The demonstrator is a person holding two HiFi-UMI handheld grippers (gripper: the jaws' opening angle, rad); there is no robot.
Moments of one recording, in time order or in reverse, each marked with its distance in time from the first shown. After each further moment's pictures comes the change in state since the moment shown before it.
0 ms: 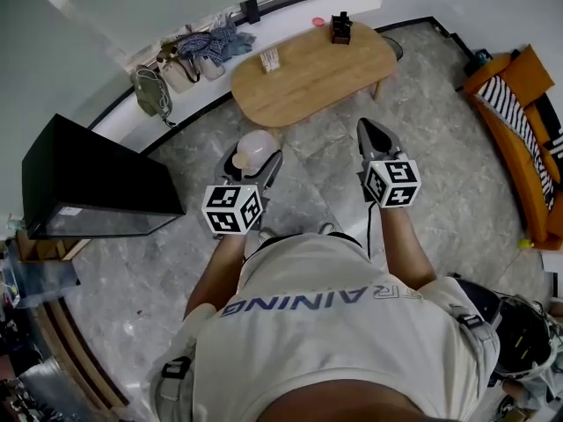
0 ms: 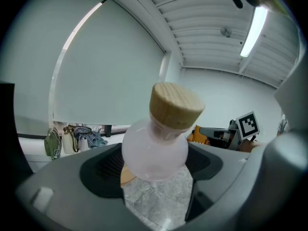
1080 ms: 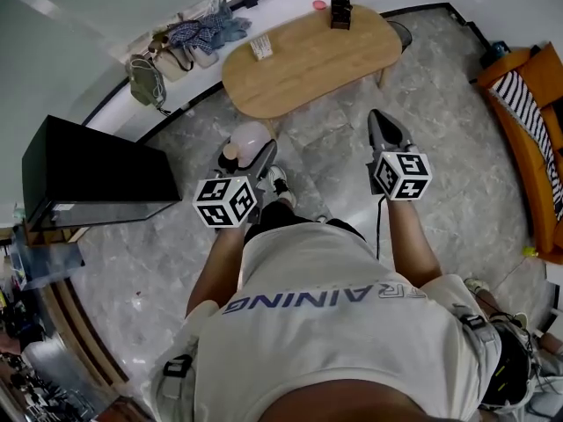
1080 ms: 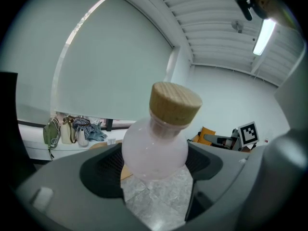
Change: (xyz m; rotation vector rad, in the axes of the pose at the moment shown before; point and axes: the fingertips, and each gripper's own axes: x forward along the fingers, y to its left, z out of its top) left arm 0.085 -0.046 -0.012 -0.084 0.022 0.080; right arm 0.018 -0.133 -0.029 0.089 0.031 0.015
